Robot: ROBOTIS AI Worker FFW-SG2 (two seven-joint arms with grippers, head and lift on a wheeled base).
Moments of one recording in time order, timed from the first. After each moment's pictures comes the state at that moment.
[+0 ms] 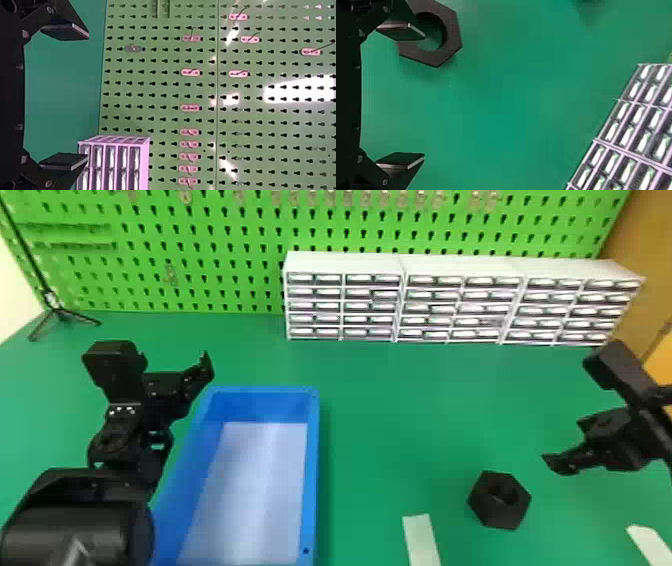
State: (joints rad) left arm -0.03 0.10 0.03 -1.75 0.11 0.17 0.05; right arm -0.13 -0.55 0.00 -1.95 0.52 1.09 1.17
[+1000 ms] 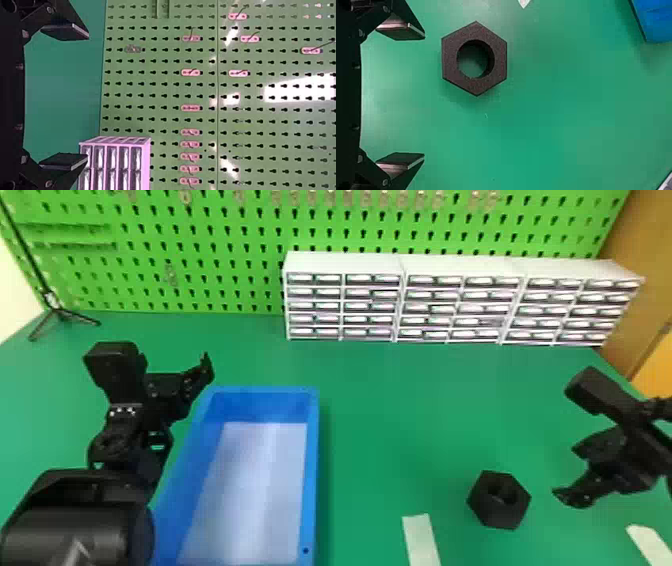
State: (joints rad) left arm -0.03 0.10 0.03 -1.75 0.10 0.17 0.05; right arm -0.14 -0.68 0.12 -1.89 0.54 1.02 1.34
